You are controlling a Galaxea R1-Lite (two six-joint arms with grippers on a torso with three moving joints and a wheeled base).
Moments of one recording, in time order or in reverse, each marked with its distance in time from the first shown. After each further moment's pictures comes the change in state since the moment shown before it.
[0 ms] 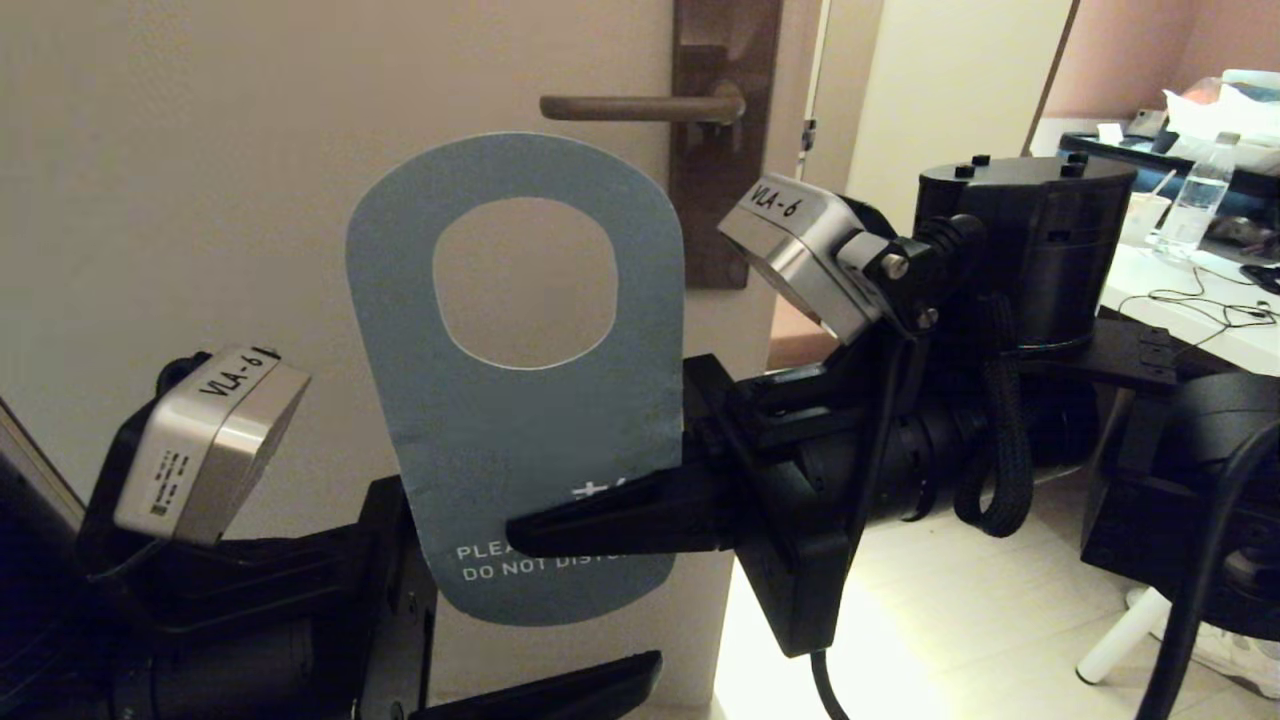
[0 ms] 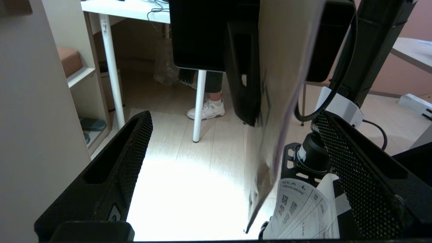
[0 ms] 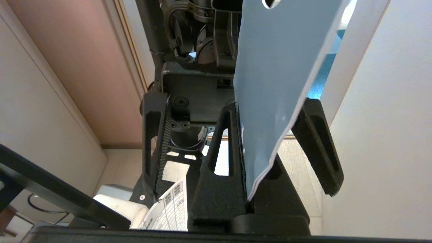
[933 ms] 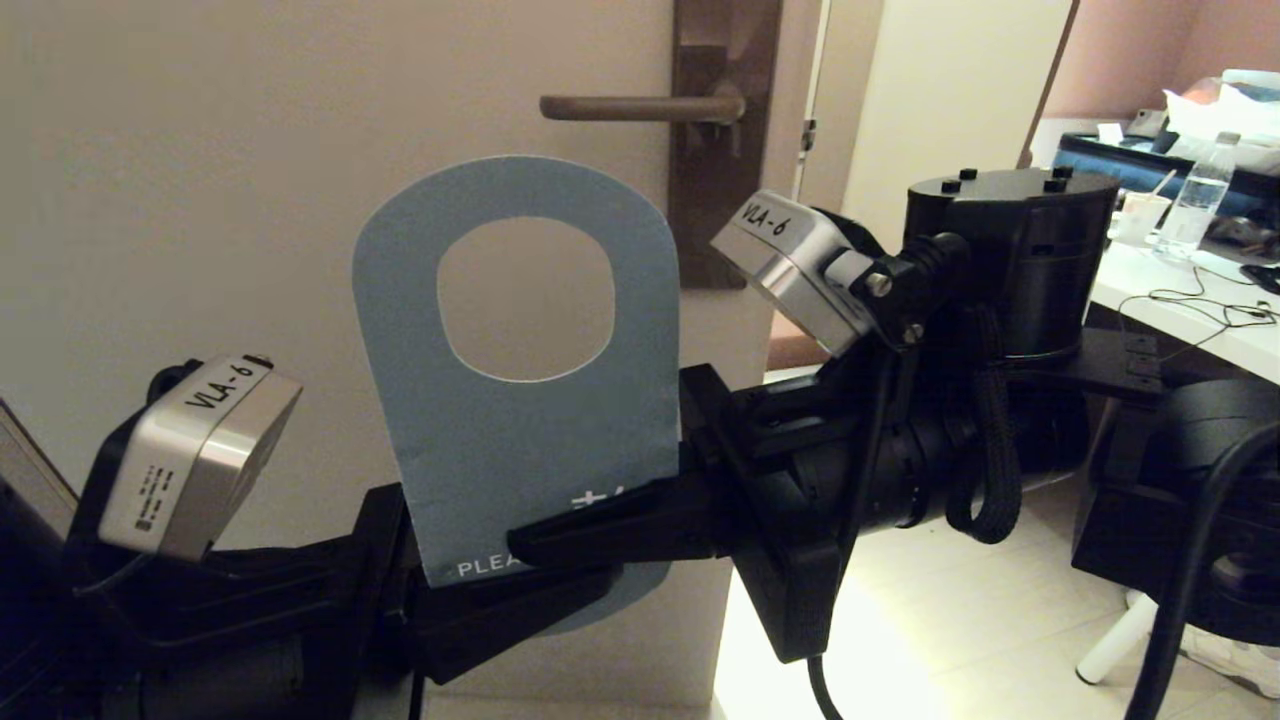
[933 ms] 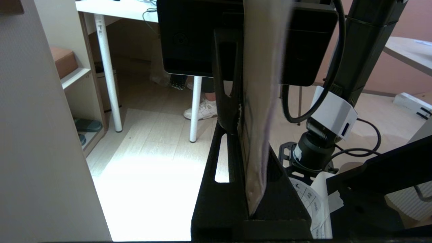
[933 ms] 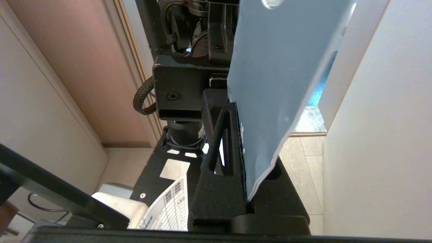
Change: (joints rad) left arm -0.009 -0.011 0.008 0.000 0.000 -0.003; right arm 0.000 0.007 0.010 -0.001 -0.001 -0.003
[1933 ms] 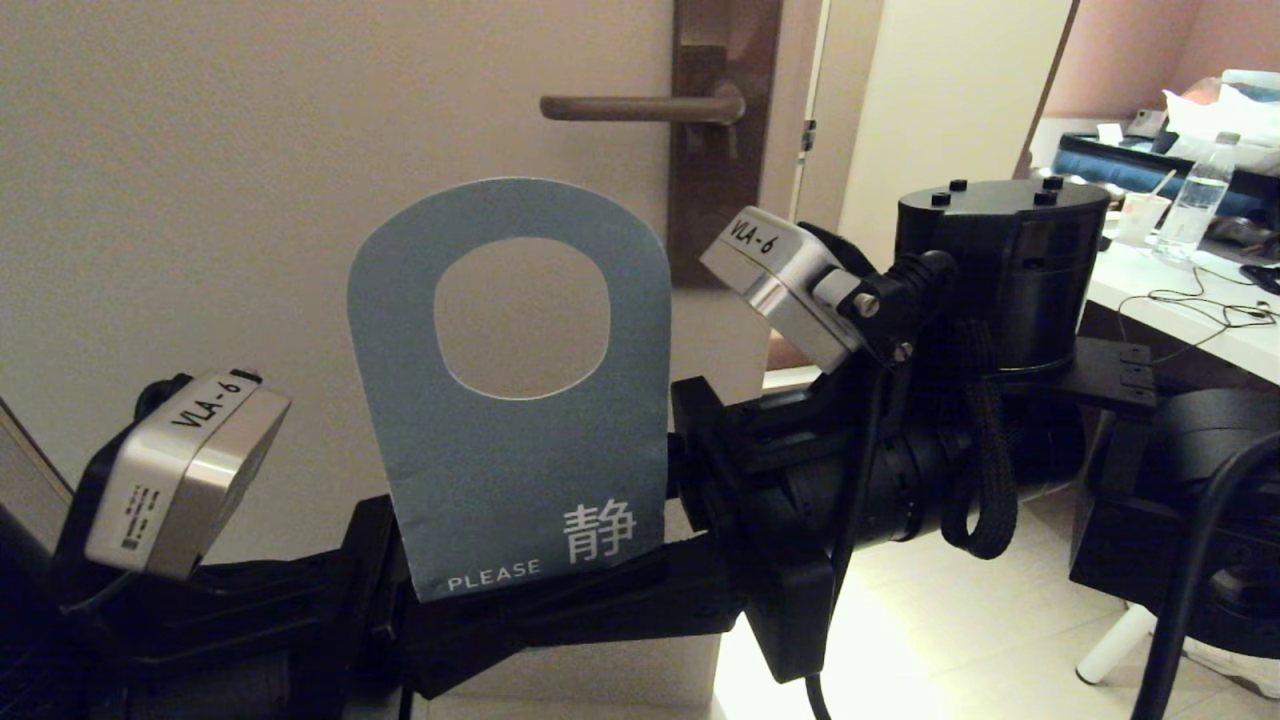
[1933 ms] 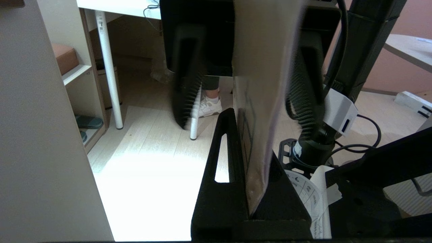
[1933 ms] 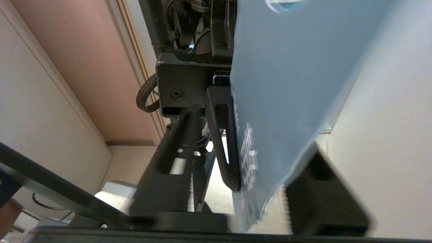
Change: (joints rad) left arm 0.000 -0.015 0.024 0.000 0.001 0.003; right arm 0.014 0.001 0.008 0.001 -0.003 -0.001
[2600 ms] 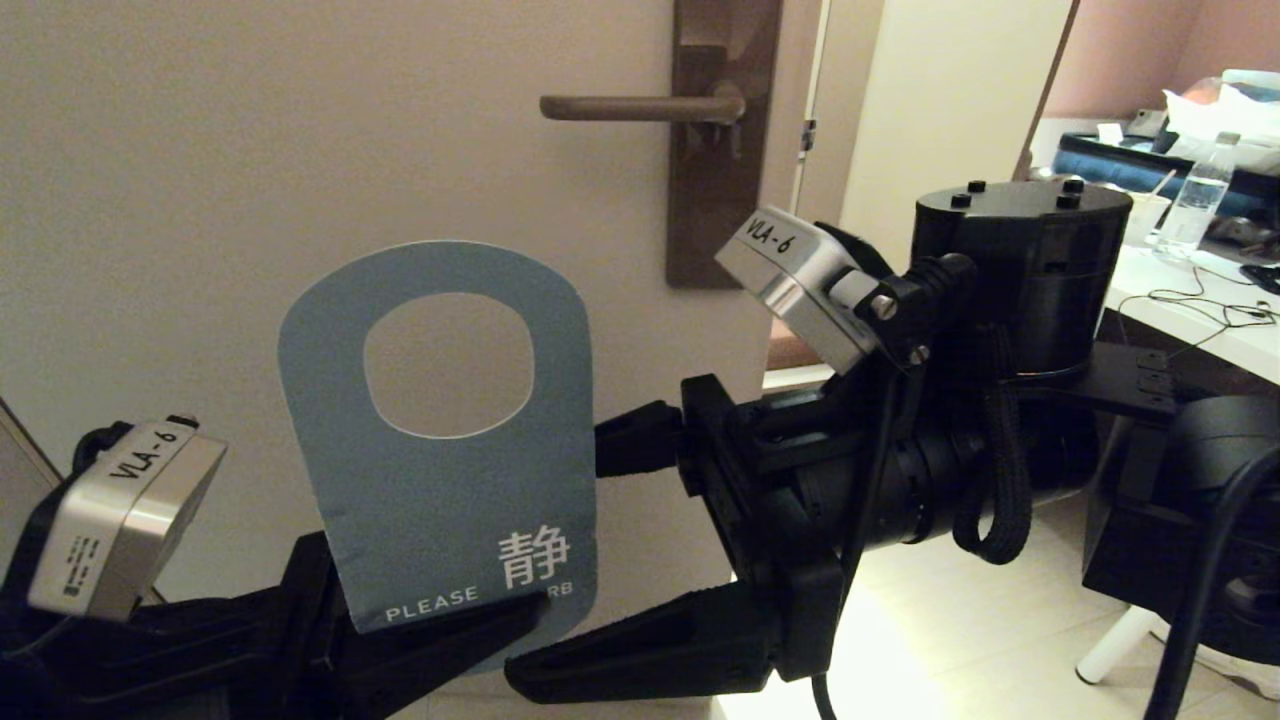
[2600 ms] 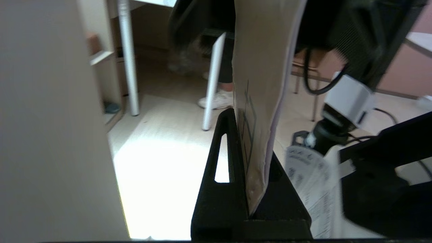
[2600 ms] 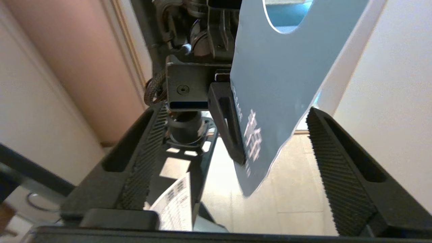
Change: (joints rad) left arm 0.079 -0.070 0.101 0.000 0.002 -0.002; right arm -0.006 -0.014 0.027 -0.033 -0.023 0.000
